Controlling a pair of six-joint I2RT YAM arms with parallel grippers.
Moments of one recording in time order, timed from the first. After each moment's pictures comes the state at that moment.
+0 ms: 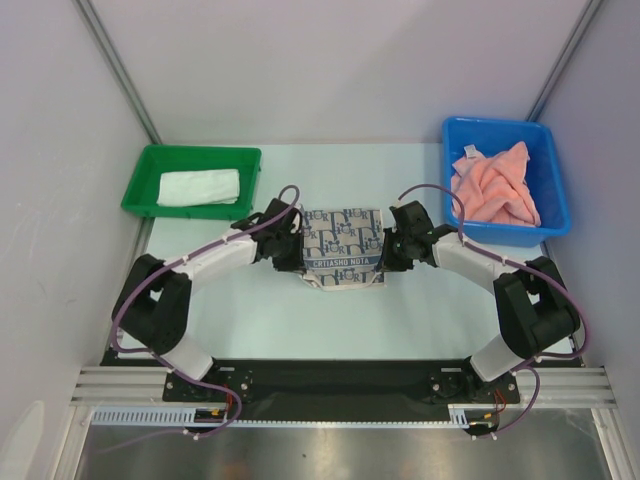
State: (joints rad) left arm -0.56 1.59 1.02 -0.49 0.14 -0.51; right arm 0.48 1.56 0.94 -0.38 -0.17 0.55
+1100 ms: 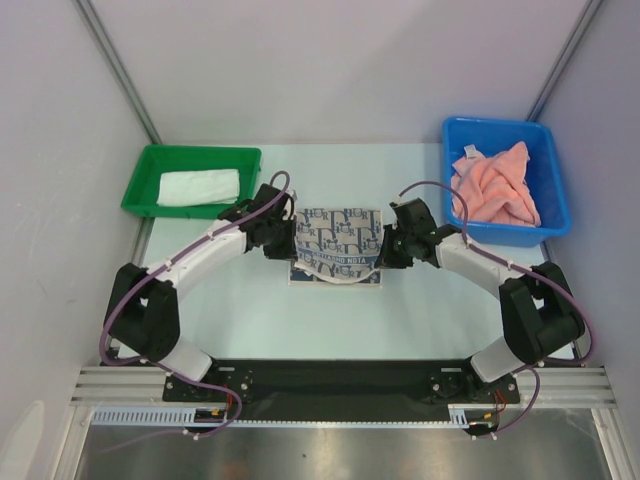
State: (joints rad) left arm -0.50 1.54 1.13 -0.64 0.11 -0.44; right arm 0.47 1.54 0.94 -0.36 -0.19 0.54
